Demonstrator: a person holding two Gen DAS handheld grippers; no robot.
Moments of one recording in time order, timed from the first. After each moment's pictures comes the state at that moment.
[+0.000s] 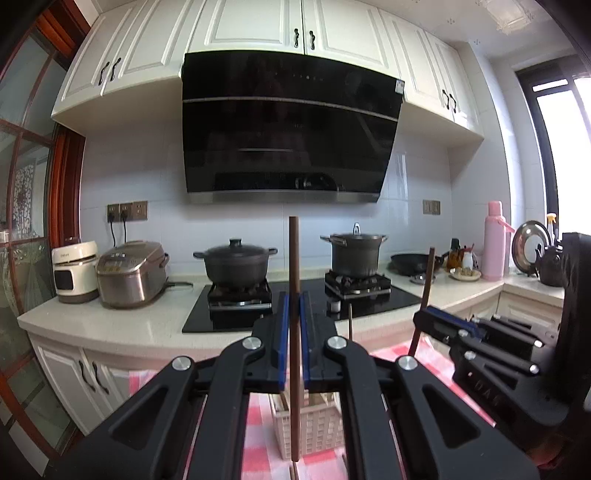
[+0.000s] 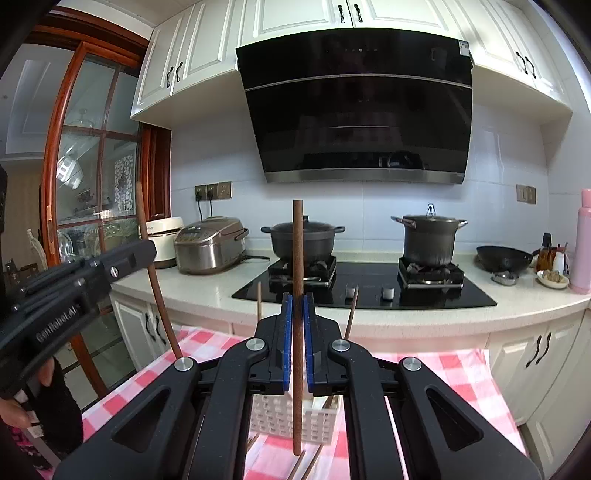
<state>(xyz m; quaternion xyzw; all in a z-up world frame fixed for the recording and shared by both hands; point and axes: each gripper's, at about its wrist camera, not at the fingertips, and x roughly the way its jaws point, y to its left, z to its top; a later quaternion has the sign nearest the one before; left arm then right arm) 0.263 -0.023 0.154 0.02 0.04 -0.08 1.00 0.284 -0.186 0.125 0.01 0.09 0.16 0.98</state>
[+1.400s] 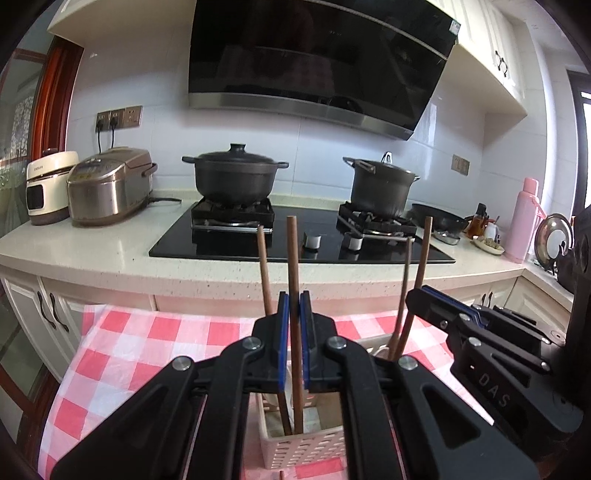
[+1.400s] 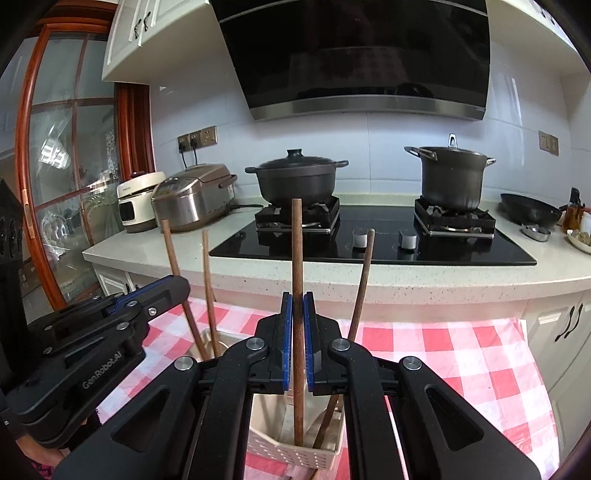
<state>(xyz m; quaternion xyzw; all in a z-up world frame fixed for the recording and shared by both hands) 0.434 -0.016 0.050 -0.04 0.19 -0.07 0.98 0.428 -0.169 0.052 0.02 0.21 0.17 0.96</state>
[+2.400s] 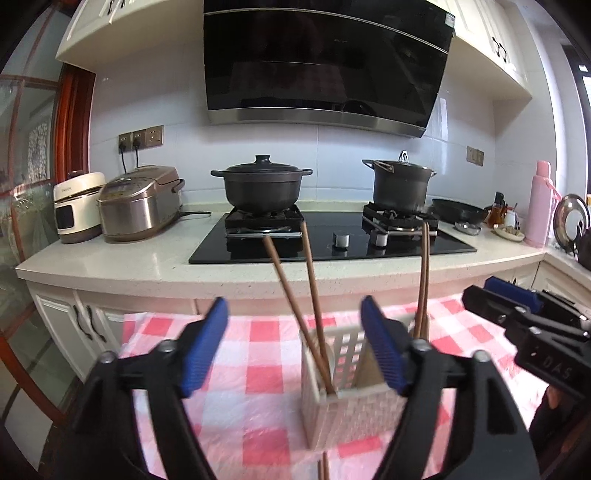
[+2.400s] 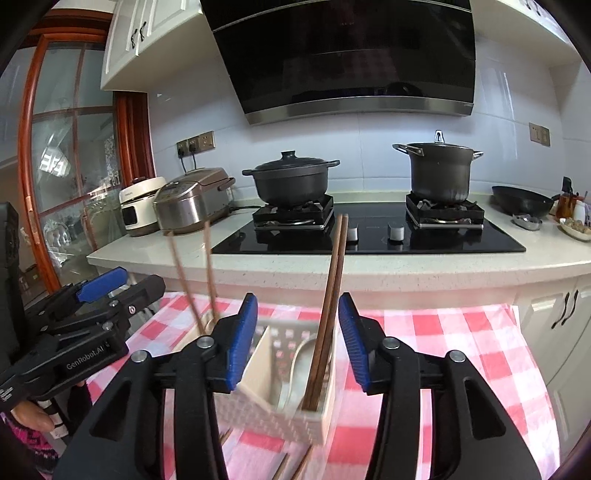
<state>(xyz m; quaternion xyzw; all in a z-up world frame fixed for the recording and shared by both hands) 0.382 -0.004 0.049 0.01 0.17 -0.02 0.99 0.374 -0.196 0.048 0.03 0.20 0.17 0.96</state>
